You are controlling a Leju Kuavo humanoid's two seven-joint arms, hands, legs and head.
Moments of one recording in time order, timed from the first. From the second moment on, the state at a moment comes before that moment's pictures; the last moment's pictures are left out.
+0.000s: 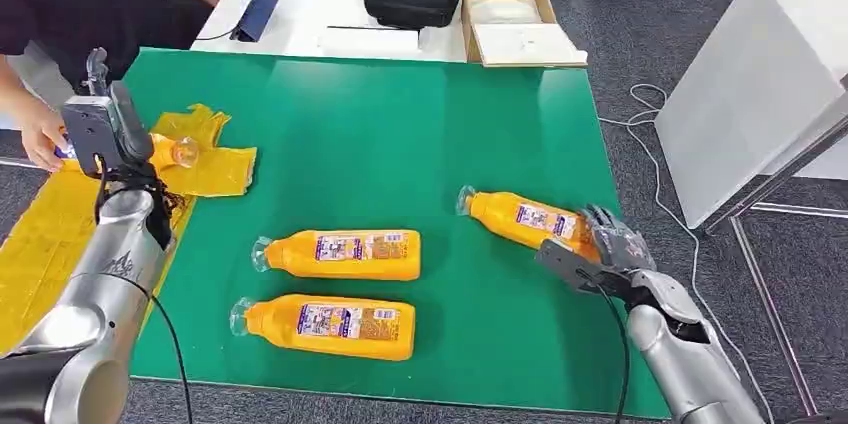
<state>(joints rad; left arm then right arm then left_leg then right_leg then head) -0.78 0.12 0.20 -0.63 -0.05 0.28 -0.70 -0.40 -0.28 0.35 -0.90 0.91 0.14 0.01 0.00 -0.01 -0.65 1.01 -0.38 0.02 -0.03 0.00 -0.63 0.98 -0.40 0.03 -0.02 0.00</state>
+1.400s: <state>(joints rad) -0.71 0.15 0.19 -0.62 0.17 -0.06 -0.65 -0.68 -0.14 0.35 -0.84 0.61 0.24 -0.08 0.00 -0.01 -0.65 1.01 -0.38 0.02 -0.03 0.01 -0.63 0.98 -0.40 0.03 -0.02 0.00</state>
